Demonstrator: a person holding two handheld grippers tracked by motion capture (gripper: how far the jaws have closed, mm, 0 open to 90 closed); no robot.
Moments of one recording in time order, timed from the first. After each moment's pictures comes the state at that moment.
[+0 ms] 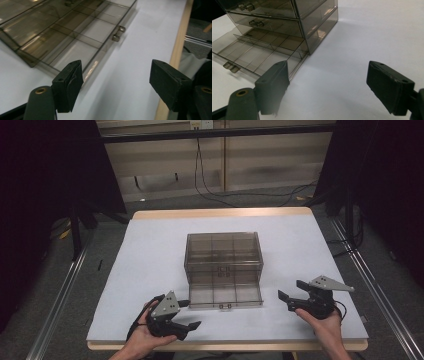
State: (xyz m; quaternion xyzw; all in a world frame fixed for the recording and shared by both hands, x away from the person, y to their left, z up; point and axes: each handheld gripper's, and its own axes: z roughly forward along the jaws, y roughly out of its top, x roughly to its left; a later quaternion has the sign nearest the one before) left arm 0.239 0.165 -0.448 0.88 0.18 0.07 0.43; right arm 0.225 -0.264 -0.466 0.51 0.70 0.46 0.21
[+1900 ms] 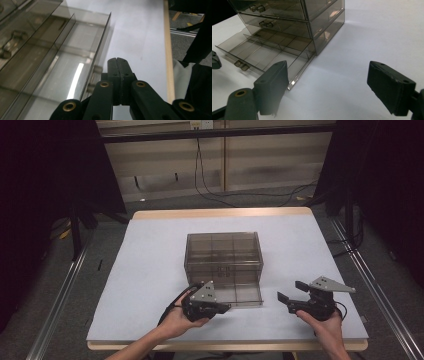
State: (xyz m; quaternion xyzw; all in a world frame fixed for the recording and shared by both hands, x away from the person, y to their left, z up) left arm 0.276 0.088 -0.456 0.90 0.08 0.01 0.42; right arm 0.221 -0.264 -0.463 0.49 0.70 0.48 0.20
